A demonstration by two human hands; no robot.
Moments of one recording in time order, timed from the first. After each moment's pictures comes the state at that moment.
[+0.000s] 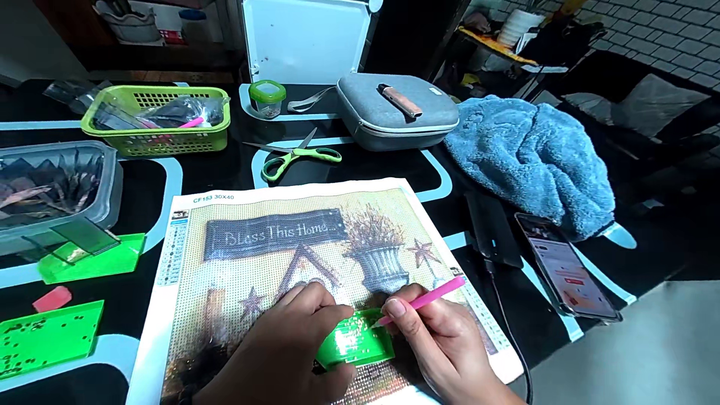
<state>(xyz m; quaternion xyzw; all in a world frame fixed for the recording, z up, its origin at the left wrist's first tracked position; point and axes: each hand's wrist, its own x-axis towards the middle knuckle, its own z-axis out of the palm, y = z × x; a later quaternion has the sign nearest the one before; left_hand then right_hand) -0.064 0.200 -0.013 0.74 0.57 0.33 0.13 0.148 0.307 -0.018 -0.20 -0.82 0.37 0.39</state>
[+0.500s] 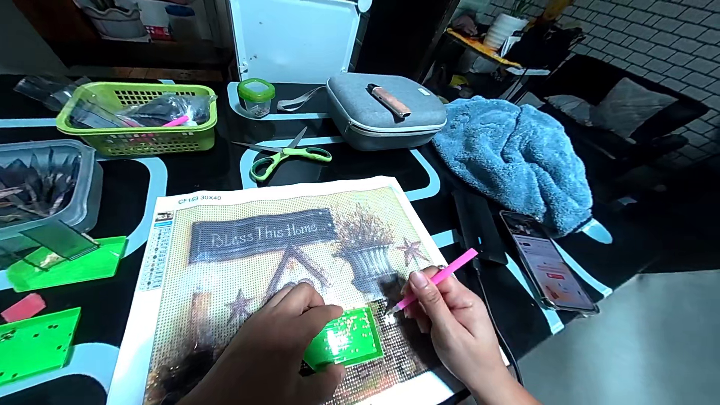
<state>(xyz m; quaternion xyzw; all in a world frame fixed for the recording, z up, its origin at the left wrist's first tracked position) -0.064 0.201 -0.012 0.74 0.58 0.33 0.14 0.168 0.316 -0.015 -0.31 -0.73 0.44 0.43</state>
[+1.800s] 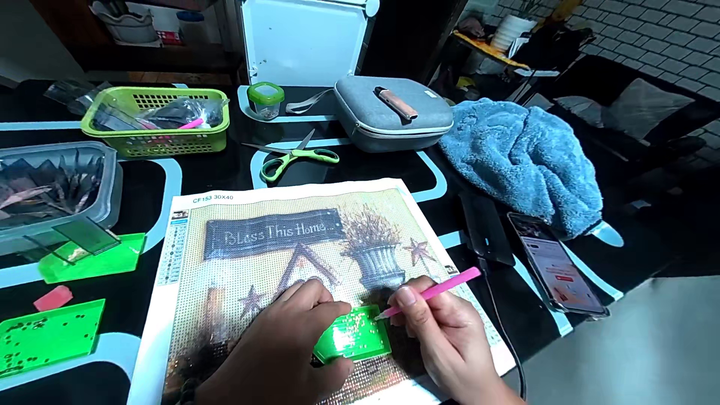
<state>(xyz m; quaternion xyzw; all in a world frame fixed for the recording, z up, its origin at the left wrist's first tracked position) -0.064 0.201 -0.017 0.74 0.57 0.35 0.12 0.149 0.304 -0.013 -0.22 -0.79 0.39 0.43</state>
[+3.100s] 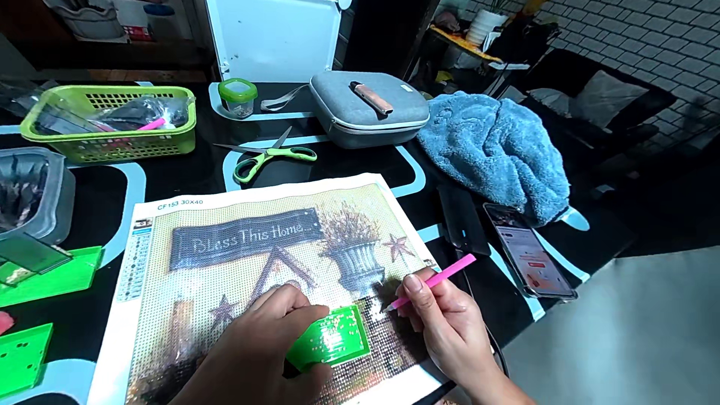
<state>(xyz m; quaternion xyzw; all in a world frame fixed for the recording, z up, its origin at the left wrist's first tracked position) -0.067 0.200 -0.007 0.73 0.57 0.32 0.17 0.178 0.315 -0.020 -0.29 -0.75 0.40 0.44</state>
